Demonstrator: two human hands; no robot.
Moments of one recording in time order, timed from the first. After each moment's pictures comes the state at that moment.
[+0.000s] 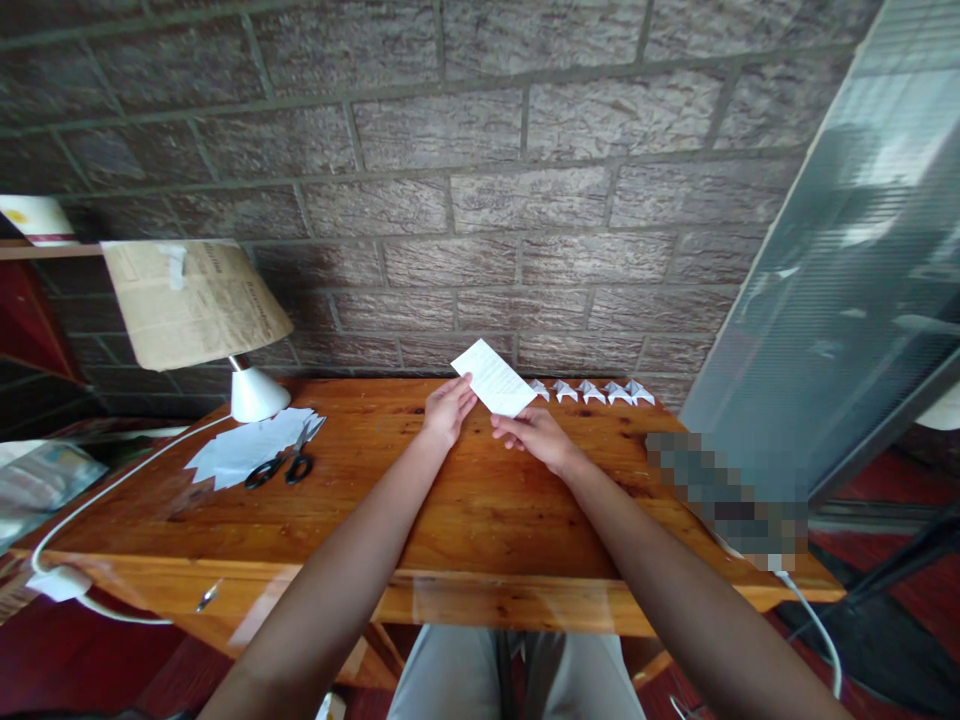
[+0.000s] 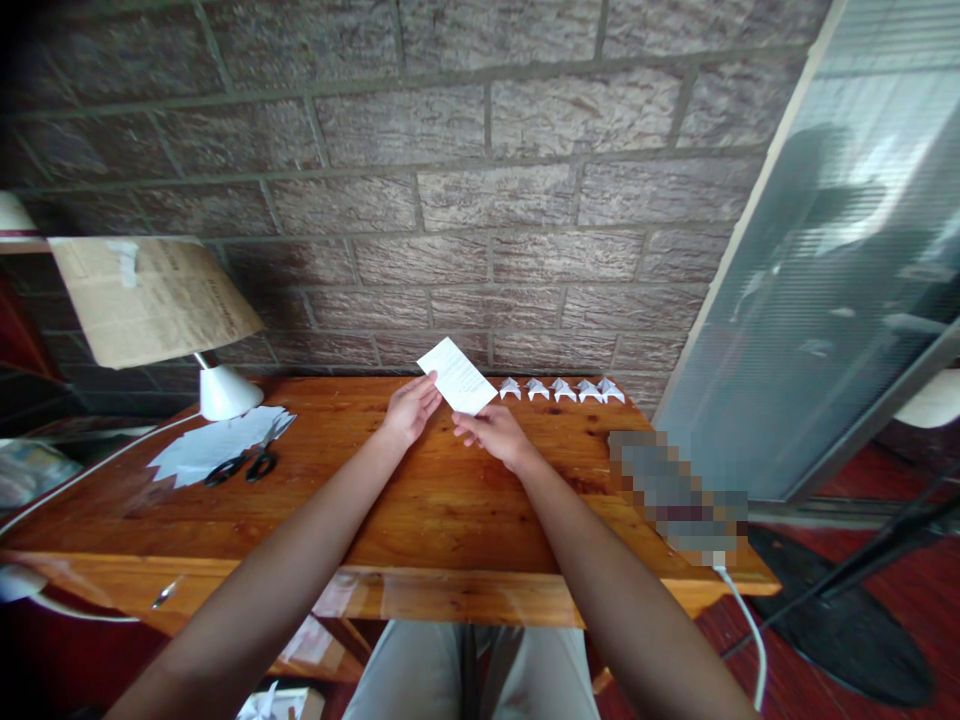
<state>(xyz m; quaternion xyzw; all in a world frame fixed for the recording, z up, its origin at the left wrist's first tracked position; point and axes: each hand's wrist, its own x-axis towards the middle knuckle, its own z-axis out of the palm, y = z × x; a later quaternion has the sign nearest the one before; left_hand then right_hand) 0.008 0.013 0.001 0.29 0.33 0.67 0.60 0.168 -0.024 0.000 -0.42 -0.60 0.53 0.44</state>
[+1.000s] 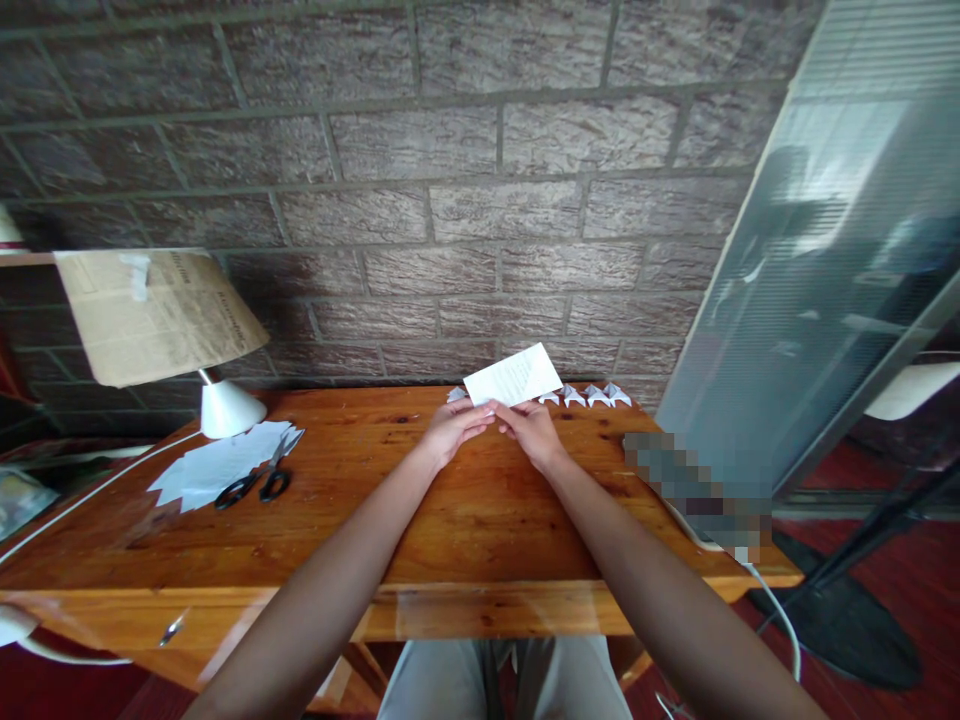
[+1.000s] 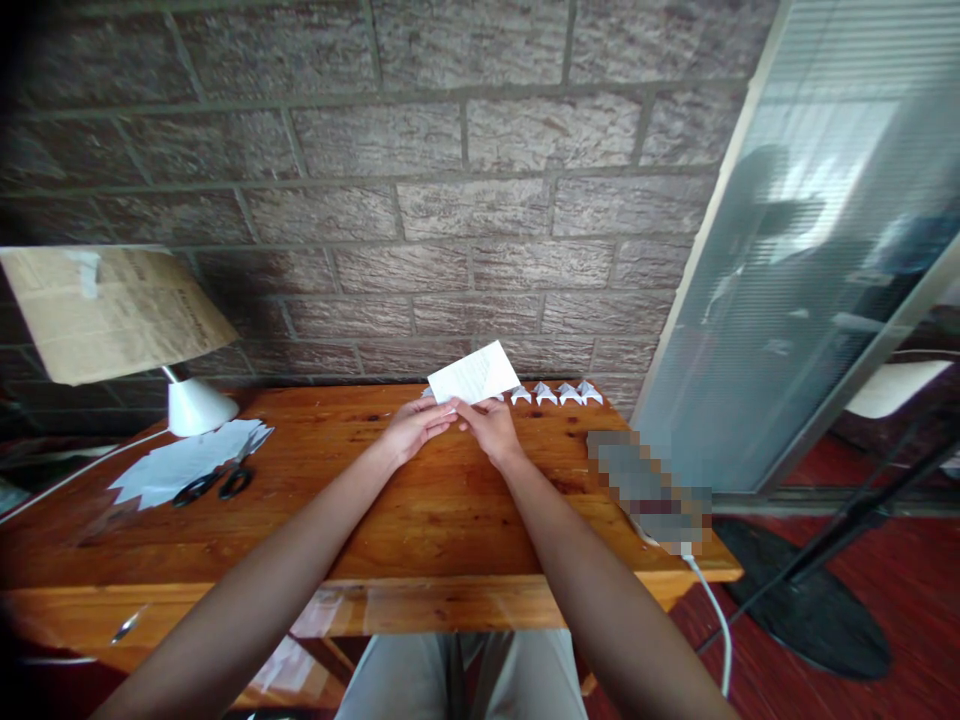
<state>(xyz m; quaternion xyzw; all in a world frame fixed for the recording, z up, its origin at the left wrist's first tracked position) 0.025 -0.003 -0.003 0.46 0.36 0.52 0.63 0.174 -0.020 0.004 -0.42 -0.53 0.46 0.57</state>
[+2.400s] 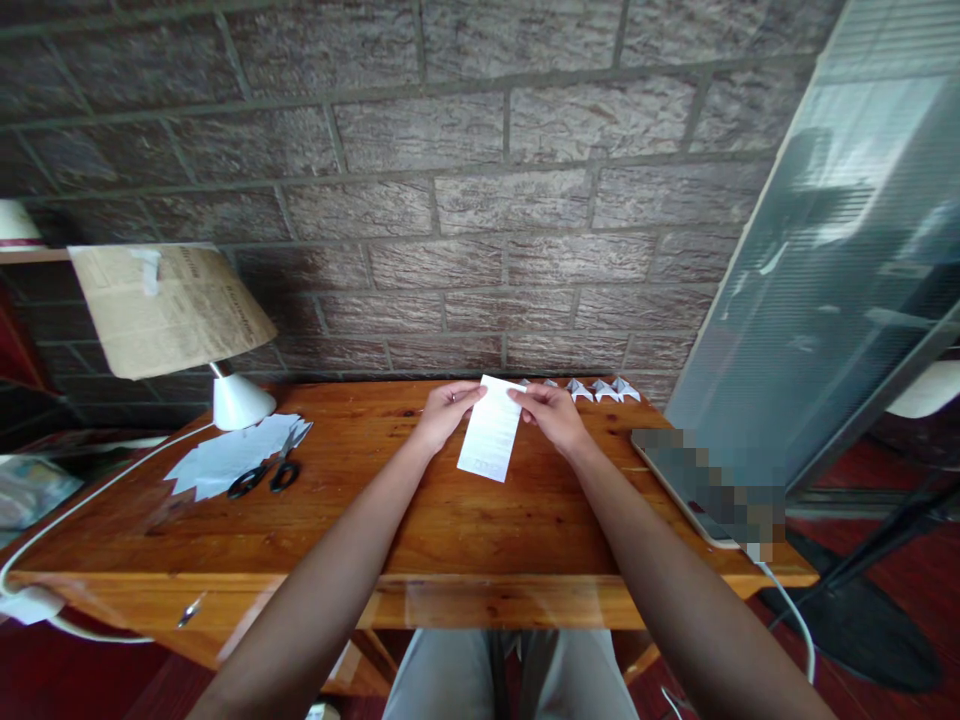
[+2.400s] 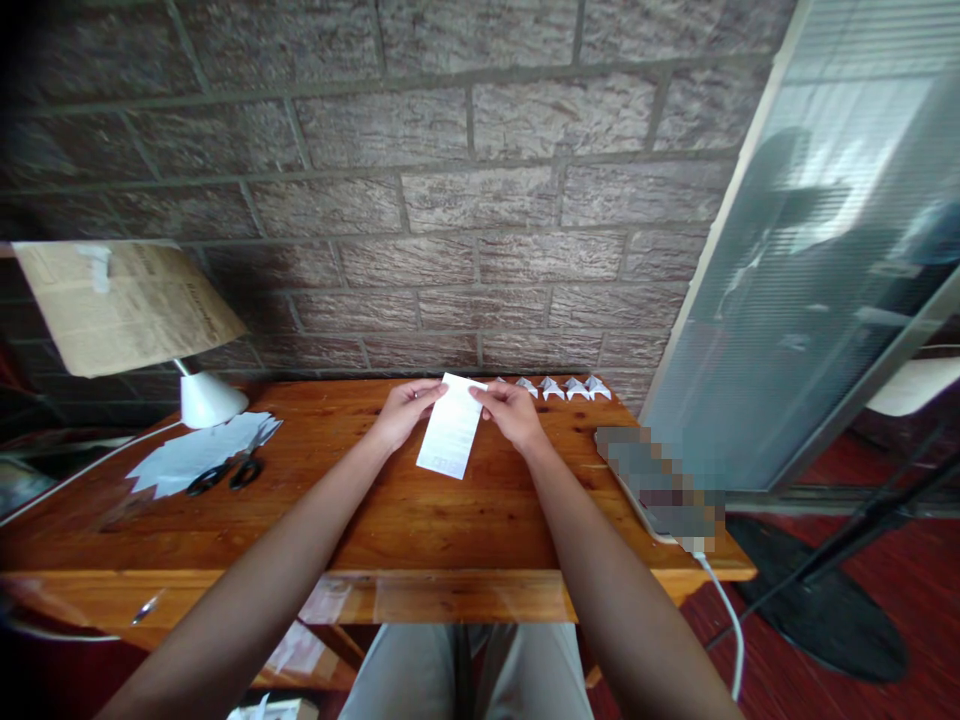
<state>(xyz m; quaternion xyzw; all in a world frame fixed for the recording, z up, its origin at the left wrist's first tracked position) 0.012 -0.005 0.011 0.54 0.33 0.56 0.53 0.199 -0.015 0.018 -0.39 -0.59 0.45 0.54</state>
